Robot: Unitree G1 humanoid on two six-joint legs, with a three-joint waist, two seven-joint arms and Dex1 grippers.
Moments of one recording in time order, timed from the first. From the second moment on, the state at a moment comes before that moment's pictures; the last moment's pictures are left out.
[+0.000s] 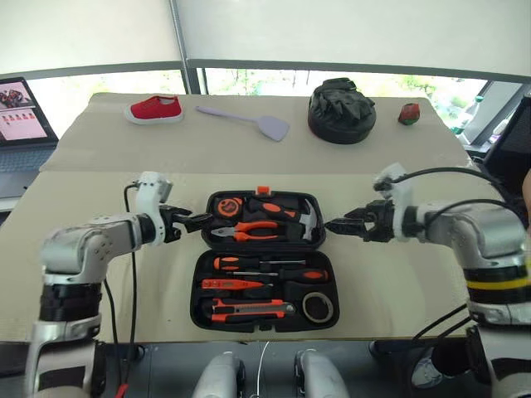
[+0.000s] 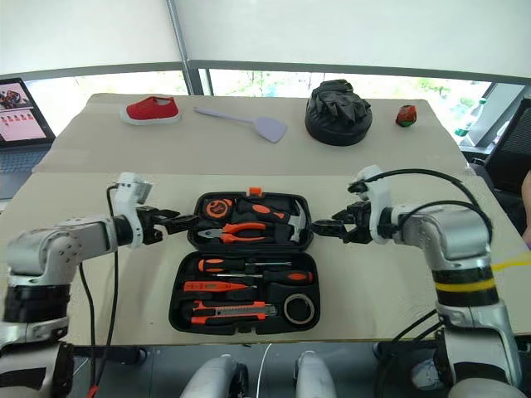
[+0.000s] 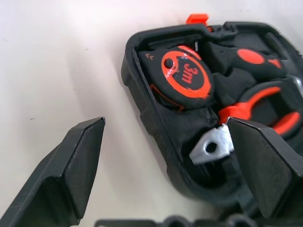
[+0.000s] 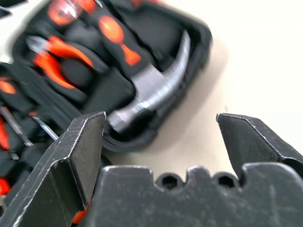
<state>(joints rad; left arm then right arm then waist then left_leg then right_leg) -0.55 0.63 0.09 0.00 -0.59 1.13 -0.52 -0.71 -0.65 0.04 0.07 0.50 1.23 0.72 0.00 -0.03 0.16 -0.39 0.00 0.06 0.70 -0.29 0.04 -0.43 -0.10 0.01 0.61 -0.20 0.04</state>
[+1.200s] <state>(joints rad) -0.43 0.47 0.29 0.16 -0.55 0.62 -0.77 -0.58 -0.47 0.02 0.13 0.32 0.57 0.73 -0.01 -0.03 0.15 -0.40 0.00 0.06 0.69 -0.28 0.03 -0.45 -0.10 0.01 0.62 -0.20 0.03</state>
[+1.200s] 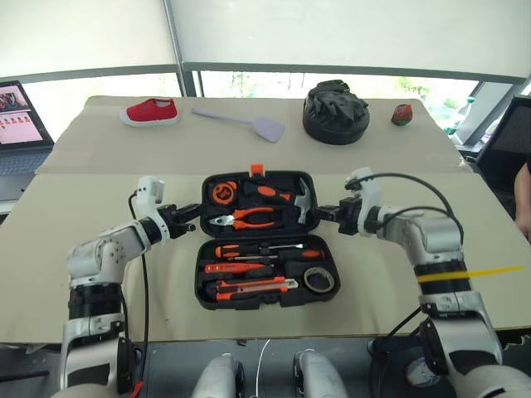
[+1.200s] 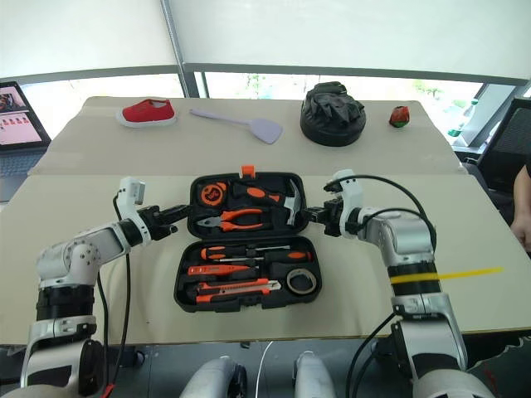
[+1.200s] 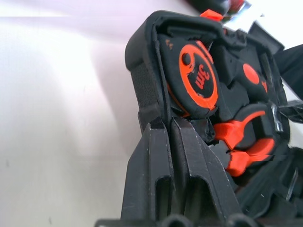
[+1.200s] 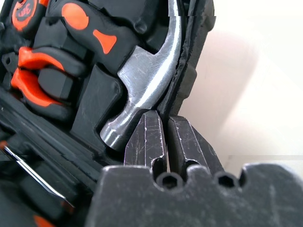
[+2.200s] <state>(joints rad) 0.00 0.64 0.26 0.10 -0.34 -0.04 -0.97 0.02 -0.96 0.14 0.21 0.22 -0.60 0.84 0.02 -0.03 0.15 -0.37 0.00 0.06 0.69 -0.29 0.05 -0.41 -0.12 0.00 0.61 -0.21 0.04</state>
